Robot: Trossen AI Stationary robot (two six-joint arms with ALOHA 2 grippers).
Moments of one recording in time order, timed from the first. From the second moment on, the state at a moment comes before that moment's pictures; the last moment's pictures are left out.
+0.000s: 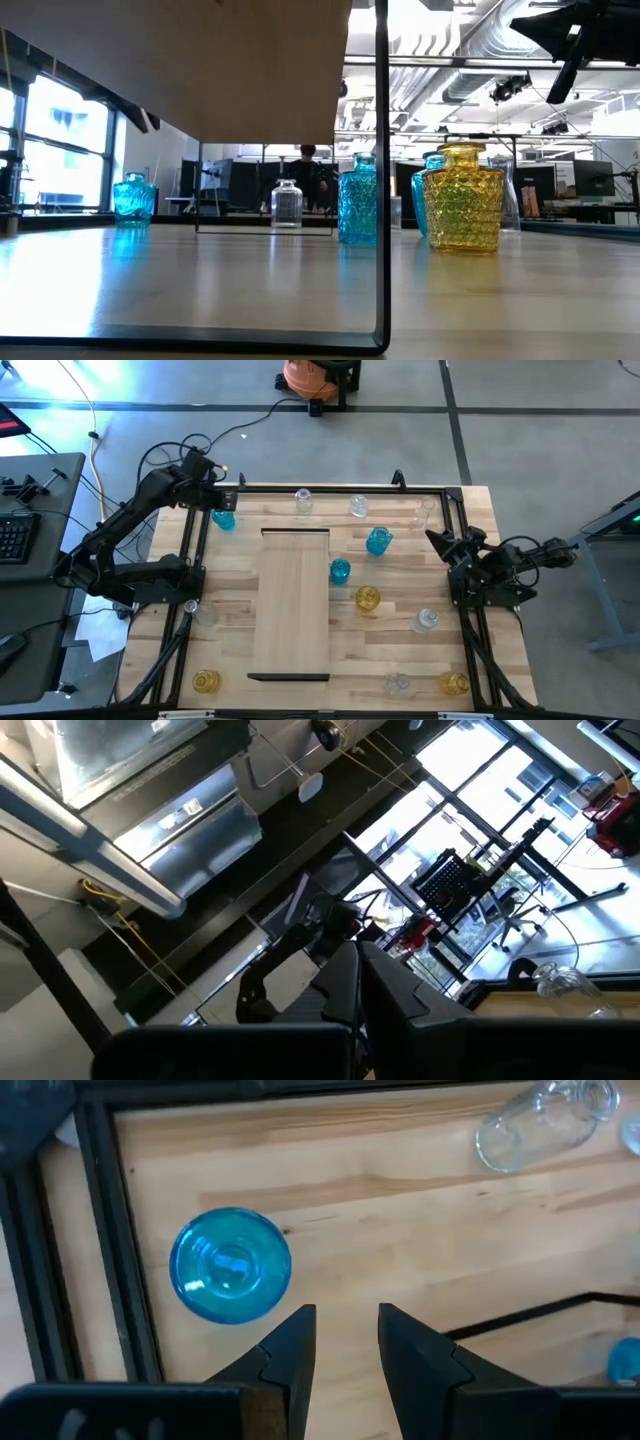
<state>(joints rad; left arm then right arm) 1.02 1.07 1.01 -1.06 0.05 -0.38 0.29 0.07 0.01 0.64 0.67 0.45</state>
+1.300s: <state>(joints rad) 0.97 1.22 1.01 -1.06 -0.13 -0.21 0.29 0.07 0.01 0.63 0.67 0.44</state>
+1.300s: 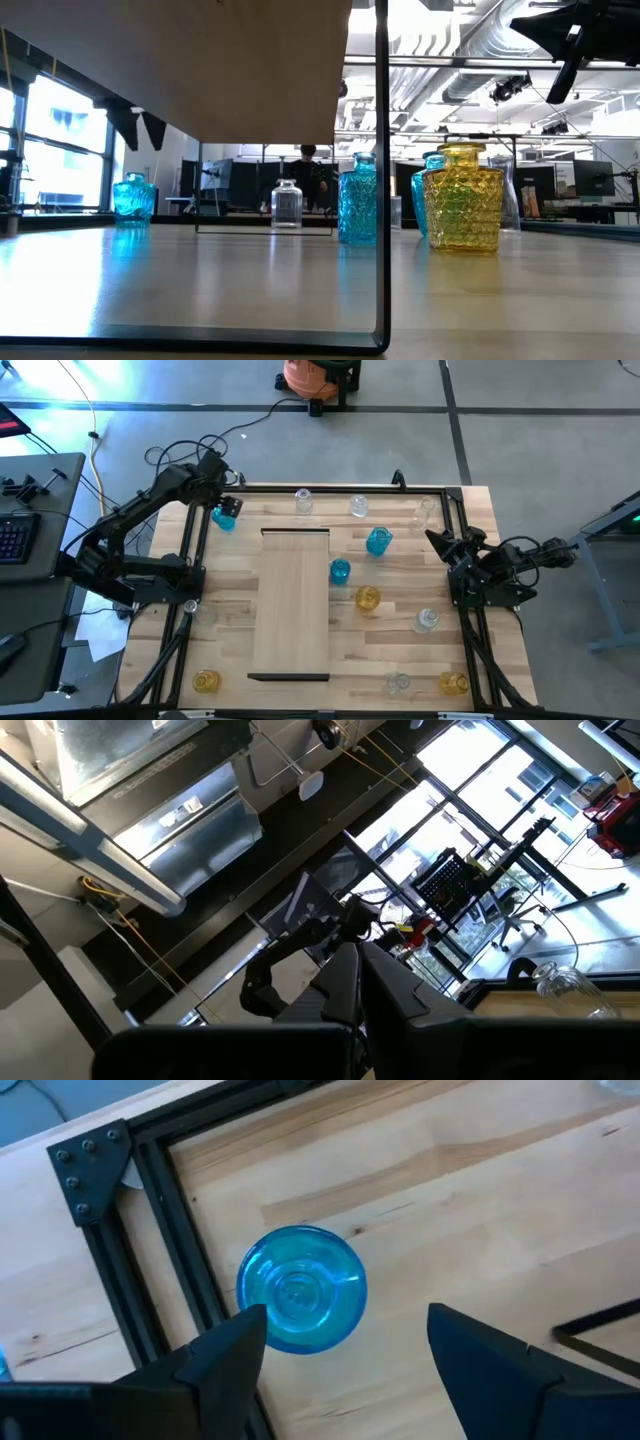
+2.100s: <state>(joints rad) 0.91 1.36 1.01 -1.10 -0.28 -0.25 0.29 0.07 0.01 0.63 0.67 0.45</state>
